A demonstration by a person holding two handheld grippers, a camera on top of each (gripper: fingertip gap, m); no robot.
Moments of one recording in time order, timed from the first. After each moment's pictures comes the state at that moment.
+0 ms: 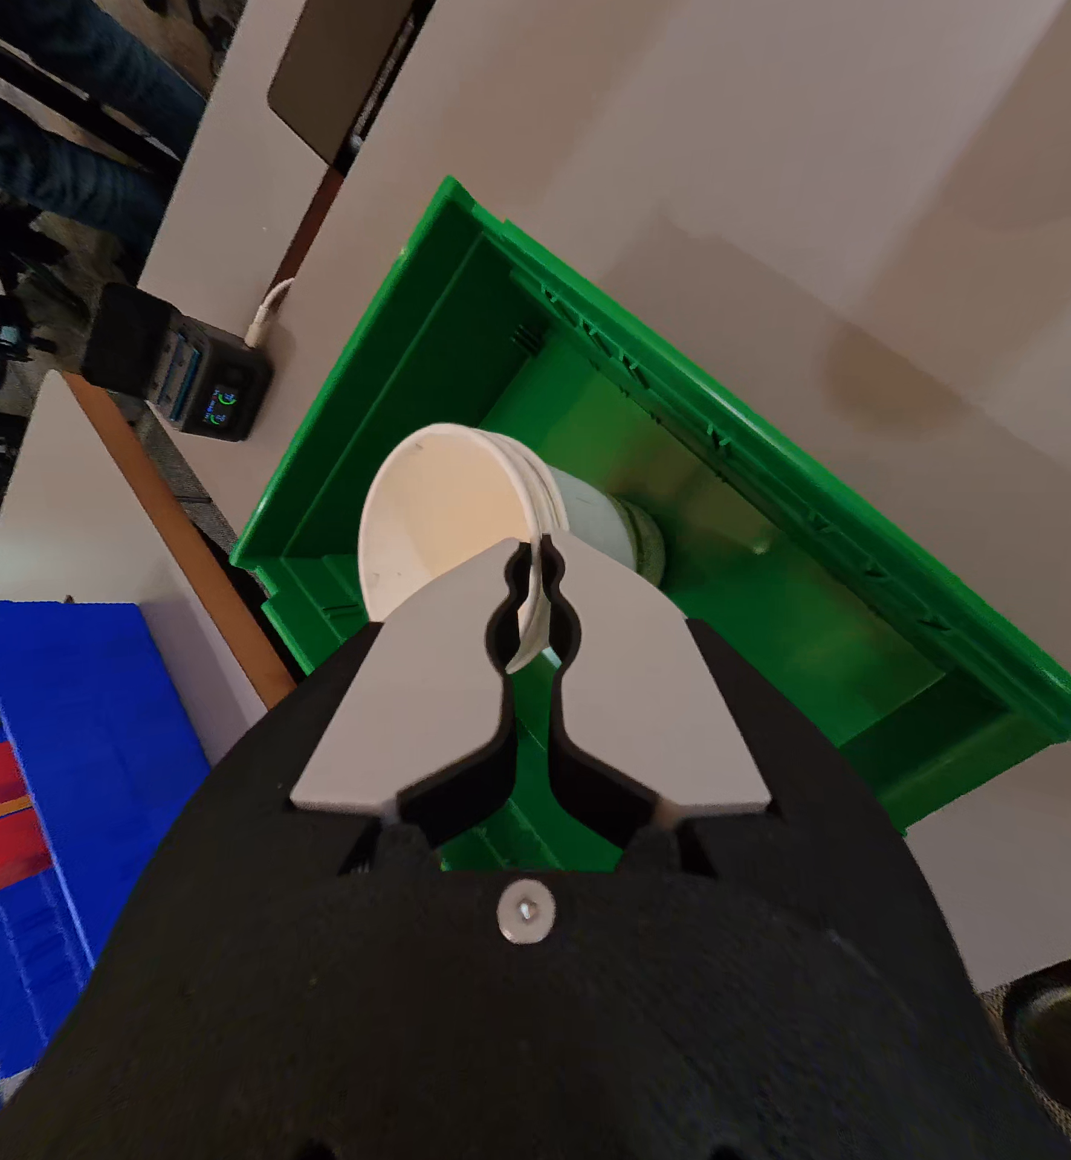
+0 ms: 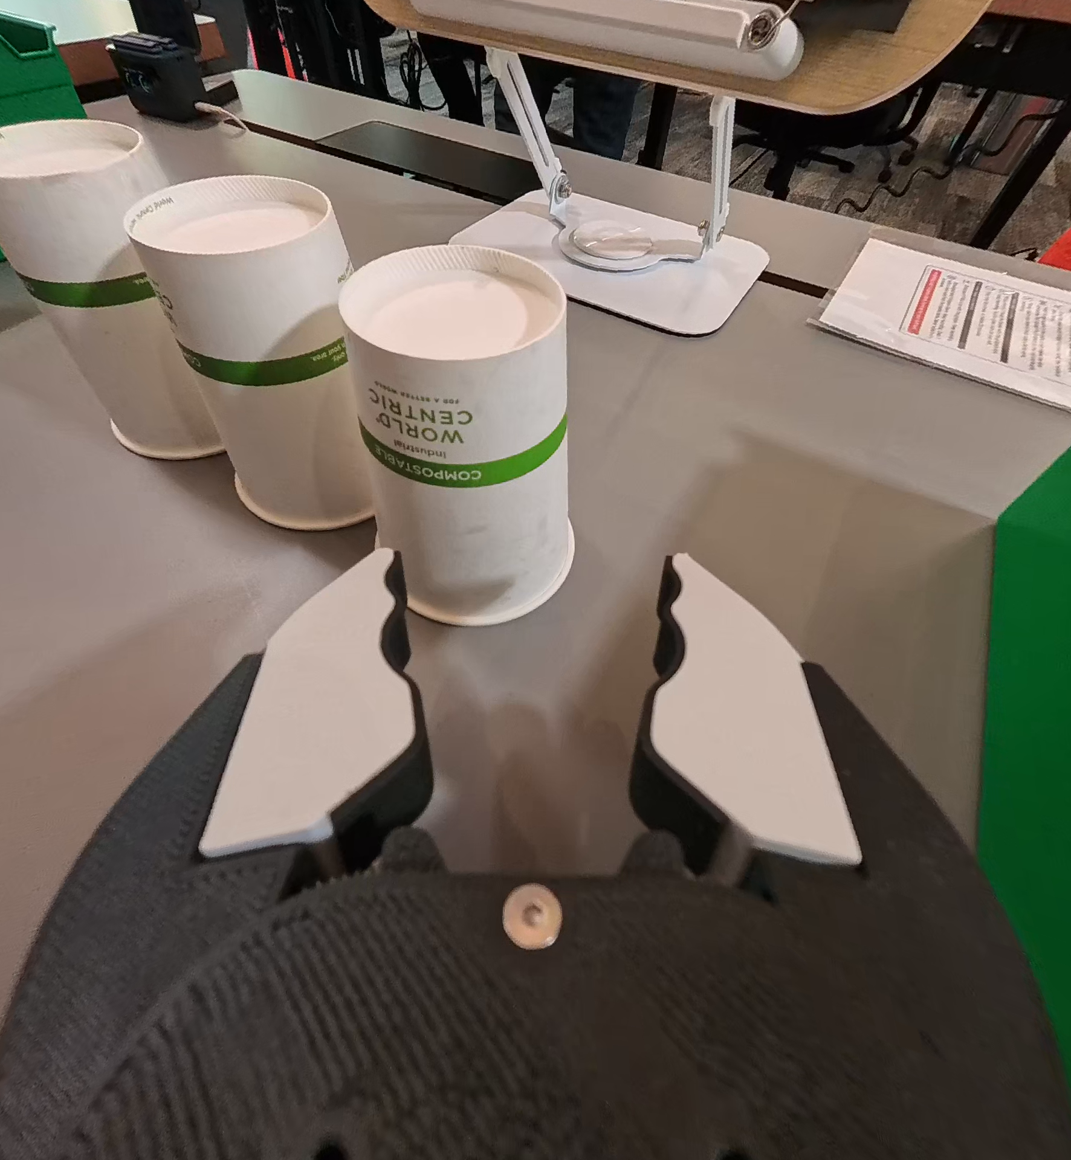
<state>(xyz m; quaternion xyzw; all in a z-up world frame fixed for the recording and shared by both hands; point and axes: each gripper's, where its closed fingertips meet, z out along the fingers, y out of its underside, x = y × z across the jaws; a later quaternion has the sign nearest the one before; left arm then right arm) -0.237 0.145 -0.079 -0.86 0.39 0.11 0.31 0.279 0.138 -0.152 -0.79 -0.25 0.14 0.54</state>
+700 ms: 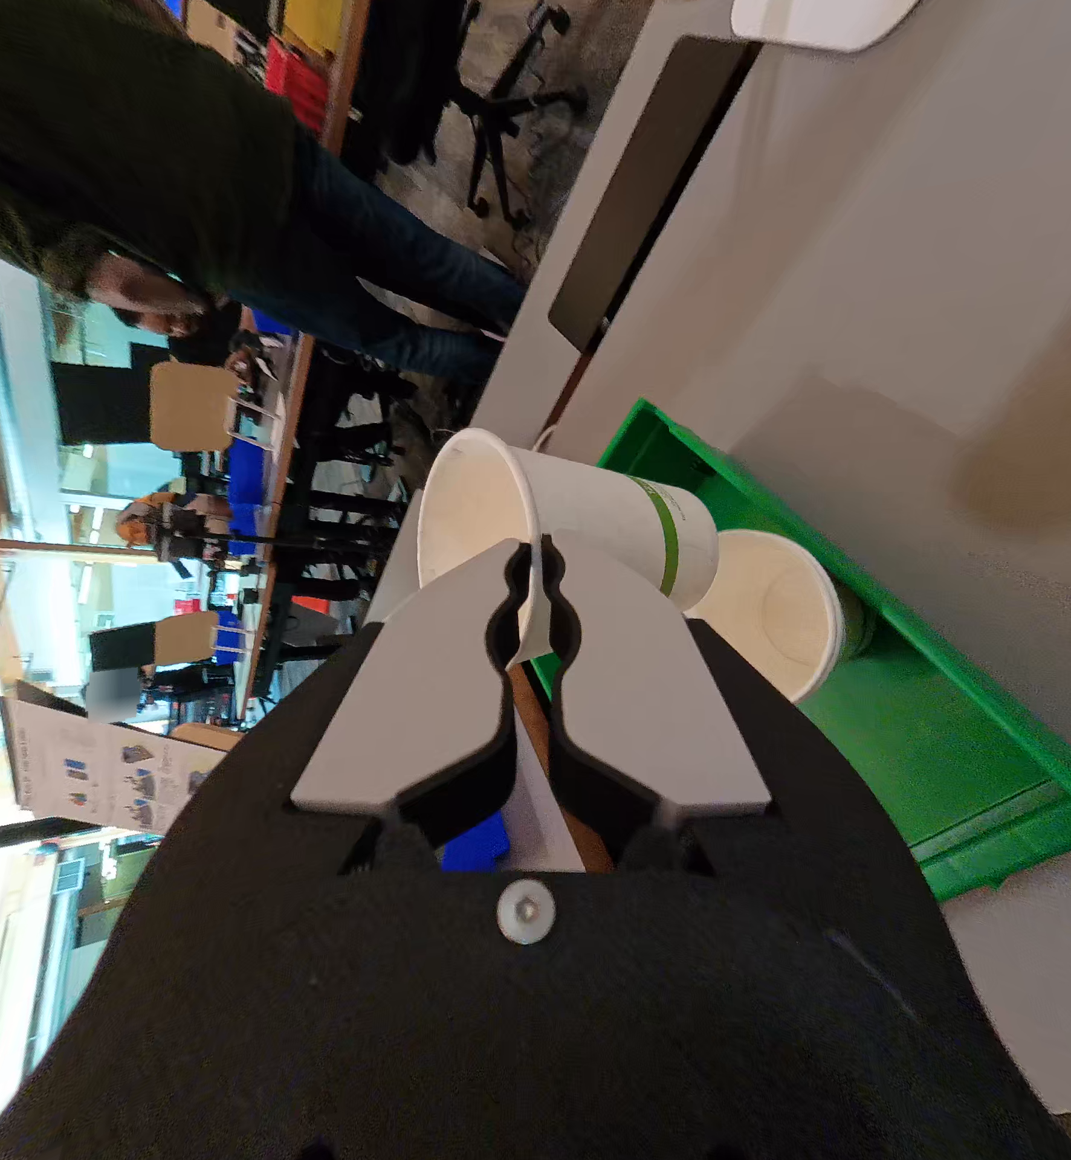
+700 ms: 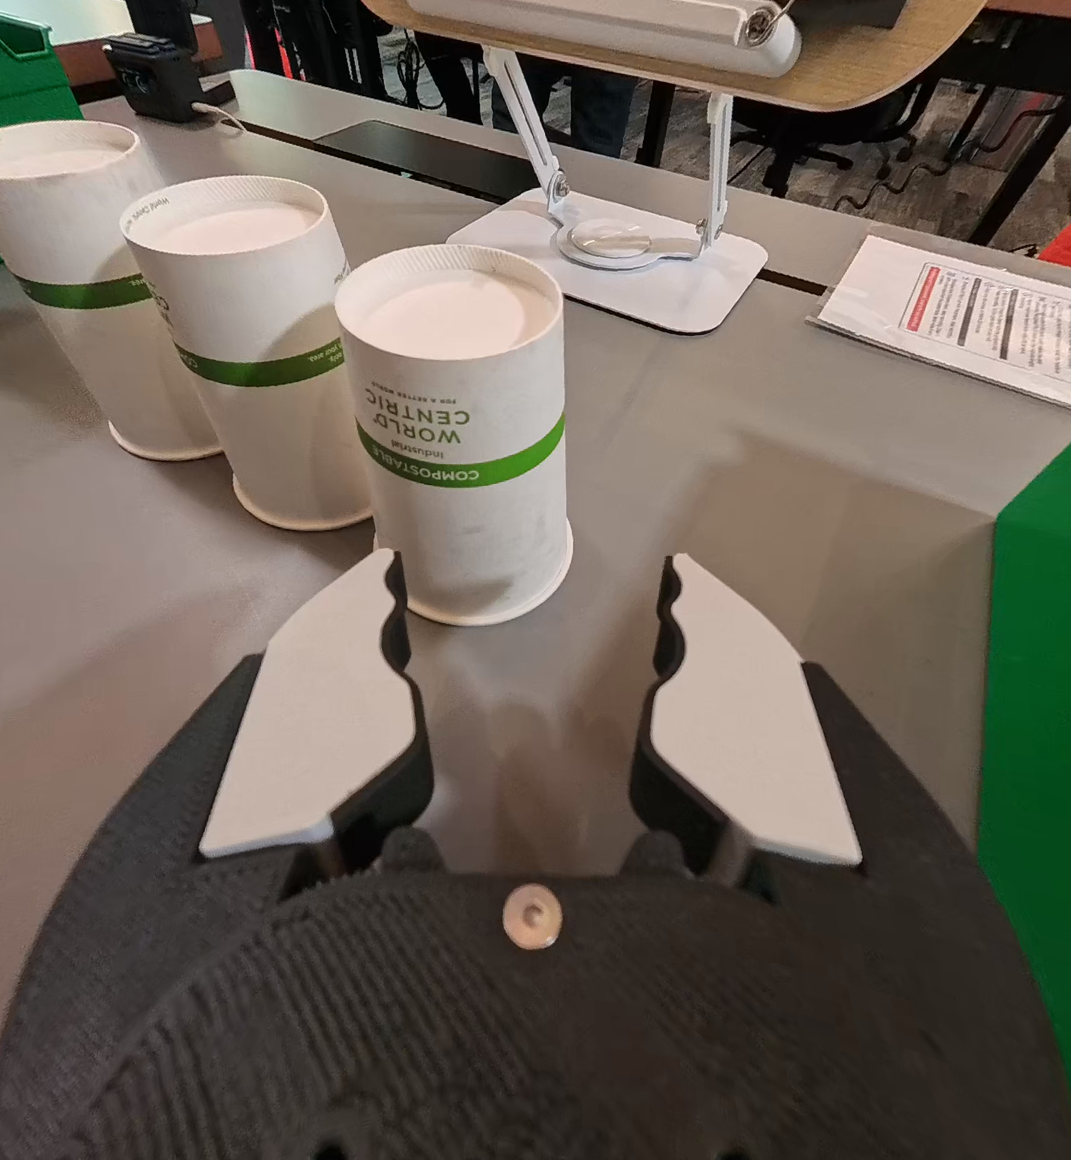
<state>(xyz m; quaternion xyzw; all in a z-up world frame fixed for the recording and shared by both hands) -0.186 0.136 0.044 -0.75 0.42 0.30 0.41 0.280 0.139 -0.153 -0.80 -0.25 0.14 0.54</state>
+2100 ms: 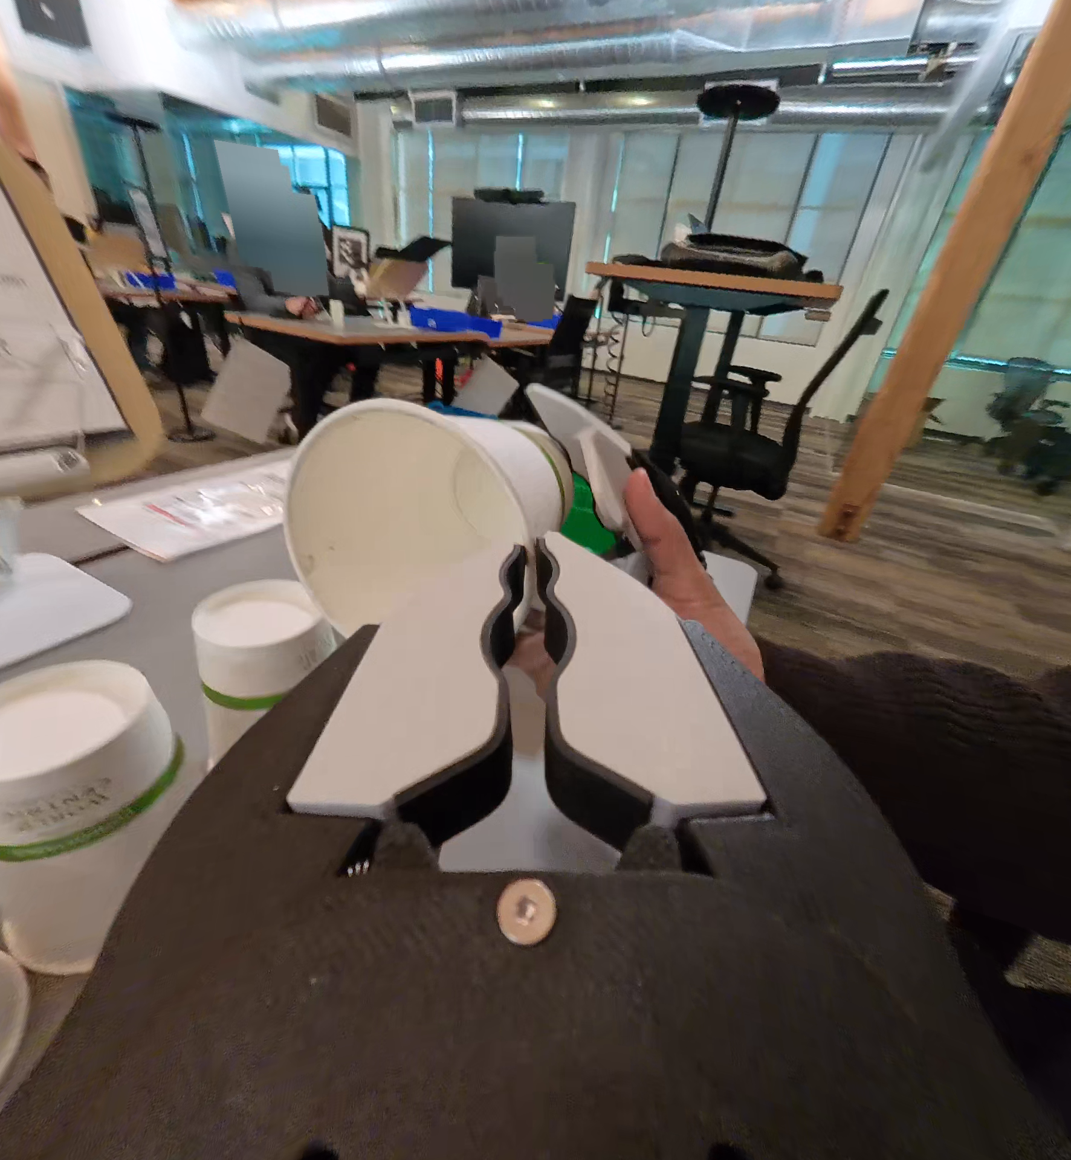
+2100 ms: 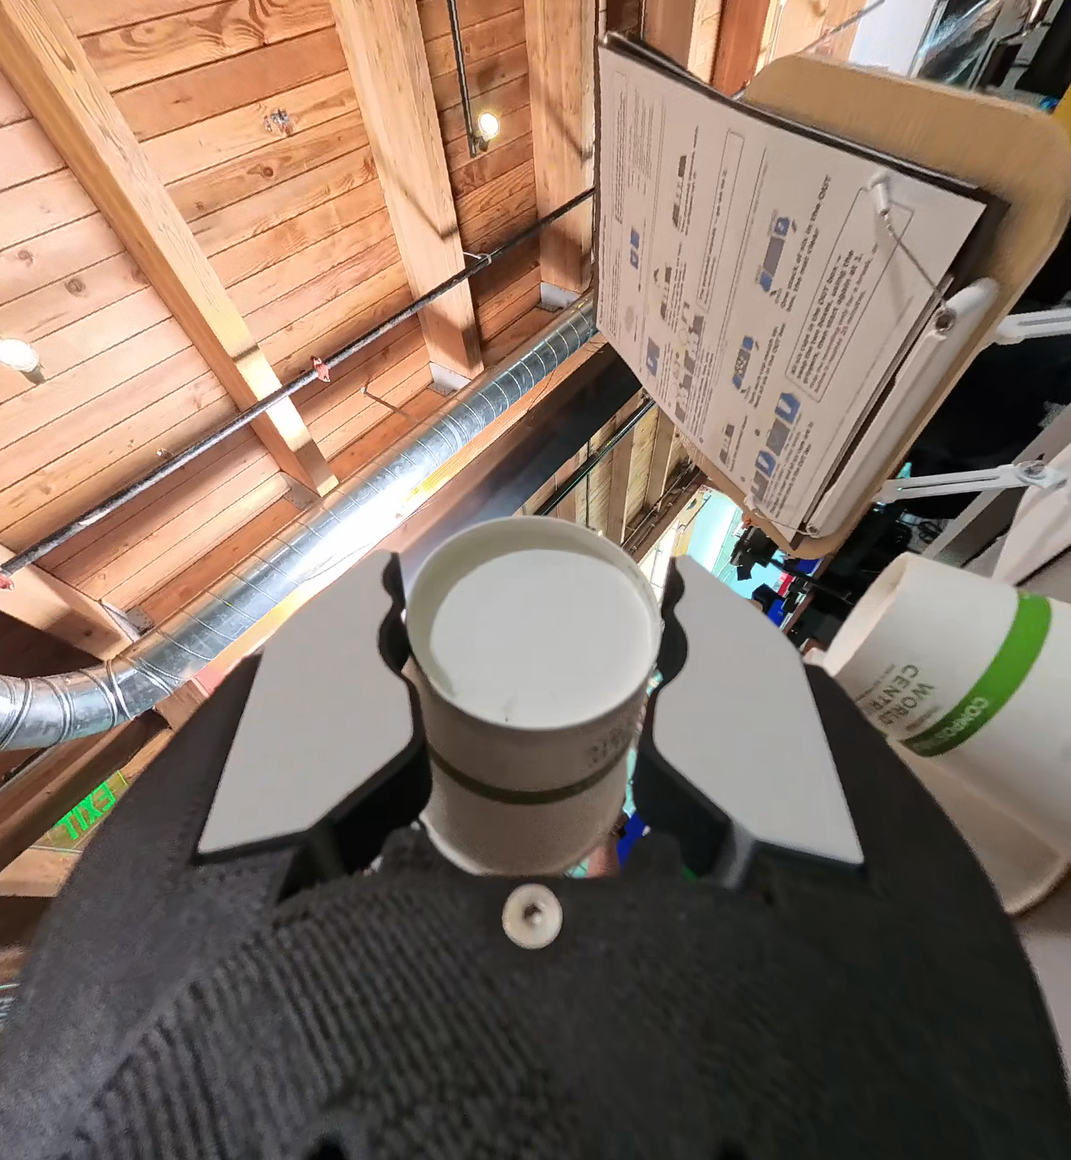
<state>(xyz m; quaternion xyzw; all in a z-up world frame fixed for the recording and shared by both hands) 0.230 0.006 -0.009 -0.61 0.31 -0.40 0.61 0.300 0.089 -0.008 -0.41 0.17 0.72 0.52</state>
